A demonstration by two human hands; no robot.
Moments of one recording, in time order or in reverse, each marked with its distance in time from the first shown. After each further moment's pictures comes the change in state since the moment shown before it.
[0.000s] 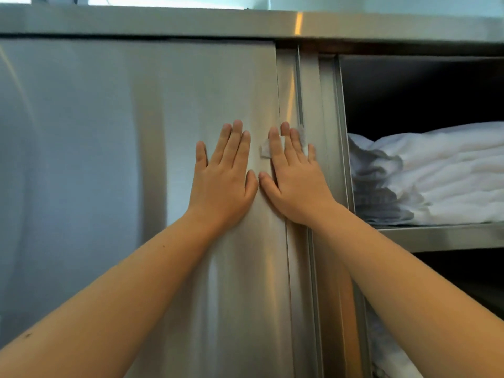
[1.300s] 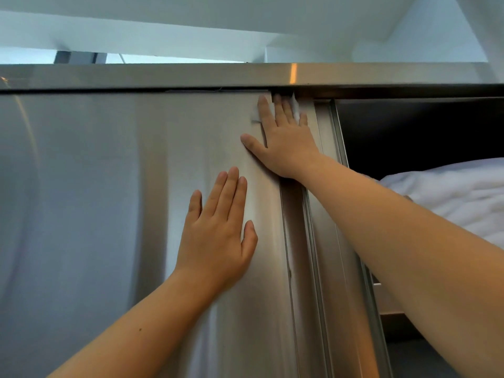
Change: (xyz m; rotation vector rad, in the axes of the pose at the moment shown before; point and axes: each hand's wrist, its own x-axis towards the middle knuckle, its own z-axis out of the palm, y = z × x) left_hand -0.001 -0.002 0.003 0.092 0.158 0.054; right_hand 0.123 0.017 -0.038 -0.115 0.074 0.031
